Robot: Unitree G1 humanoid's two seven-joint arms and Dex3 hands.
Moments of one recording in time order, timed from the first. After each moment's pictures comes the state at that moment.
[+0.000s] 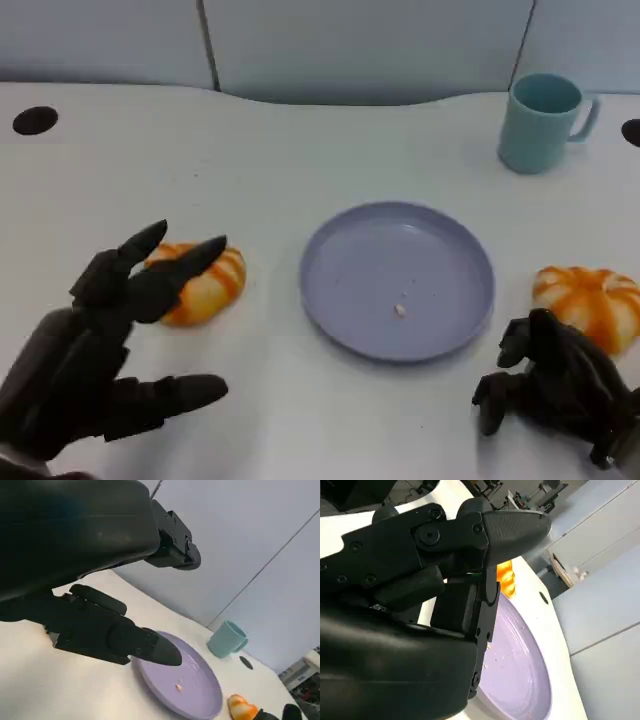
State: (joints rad) left arm 0.14 0.27 0.14 -0.25 0.49 -0.43 -0.24; right arm -0.31 -0.06 -0.19 0.77 0.39 0.09 0.86
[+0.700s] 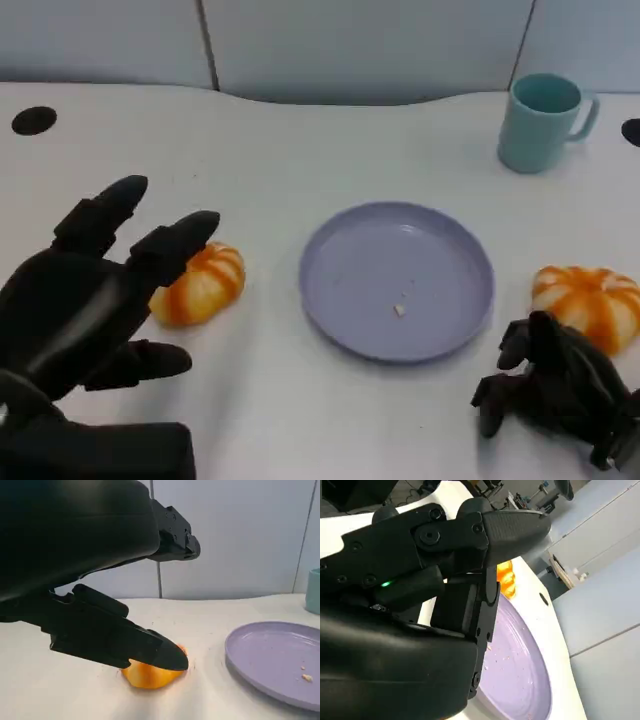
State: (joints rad) left arm 0.03 0.43 0.02 -0.32 0.77 -0.19 -0.25; right arm -0.30 -0.06 -0.18 0.76 0.39 0.09 0.86
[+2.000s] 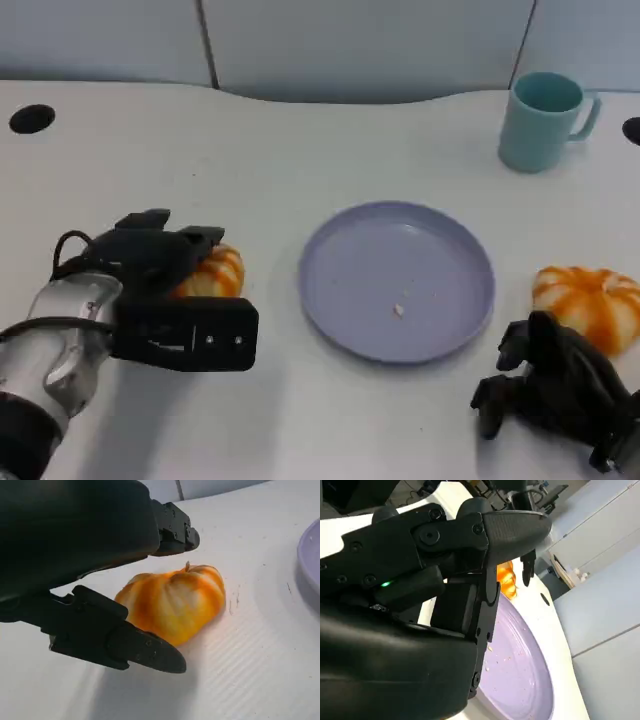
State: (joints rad) left arm -0.58 0.38 -0.42 0.60 0.81 -0.03 -0.22; right arm -0.29 -0.06 -0.18 0.72 0.40 0.12 0.86
